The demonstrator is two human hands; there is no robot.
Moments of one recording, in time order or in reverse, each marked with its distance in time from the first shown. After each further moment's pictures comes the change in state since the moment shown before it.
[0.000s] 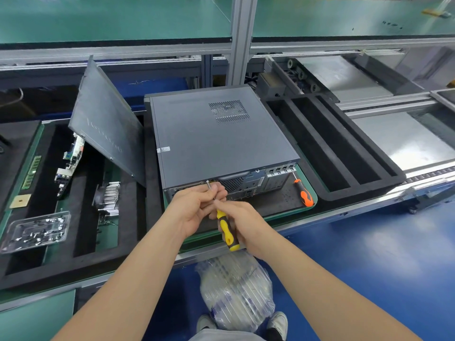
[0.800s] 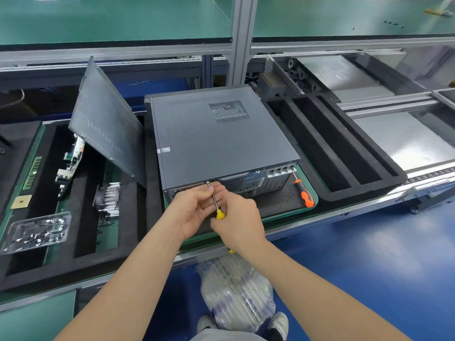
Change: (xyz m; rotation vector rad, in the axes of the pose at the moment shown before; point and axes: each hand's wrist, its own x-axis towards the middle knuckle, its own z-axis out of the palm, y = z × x) left_hand -0.004 0.004 0.001 -0.085 -0.055 -0.024; right_hand -0.004 -0.008 0.022 -0.941 0.436 -0.297
